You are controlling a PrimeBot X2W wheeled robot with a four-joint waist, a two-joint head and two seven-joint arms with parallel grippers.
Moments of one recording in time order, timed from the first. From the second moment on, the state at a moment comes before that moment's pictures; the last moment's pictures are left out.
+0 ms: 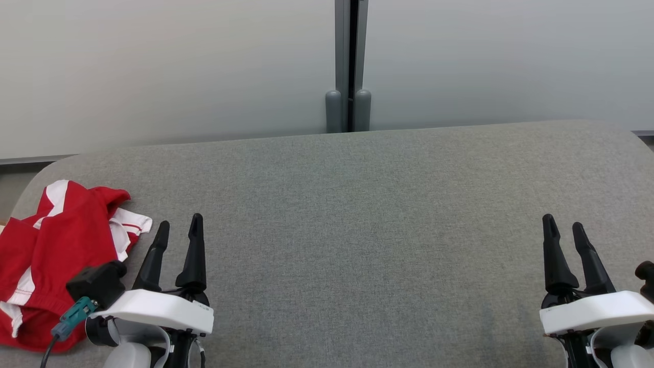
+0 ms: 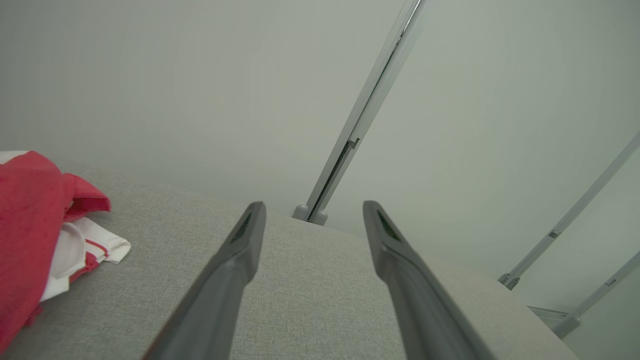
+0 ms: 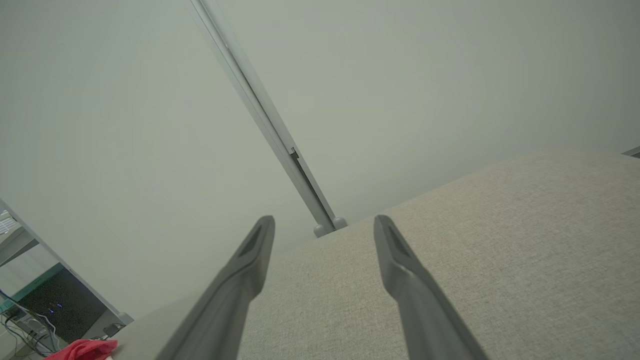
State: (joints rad) left arm -0.13 0.05 -0.05 0.25 -0.57 -0.10 -0.15; right arm -0.08 -0.14 0.04 0.19 0.64 0.13 -0.11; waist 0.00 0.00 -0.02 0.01
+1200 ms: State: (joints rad) left arm -0.13 0.05 -0.08 0.33 -0.26 -0.08 -0.23; right arm -0.06 -0.14 0.05 0.23 0.31 0.13 -0.13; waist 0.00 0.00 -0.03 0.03
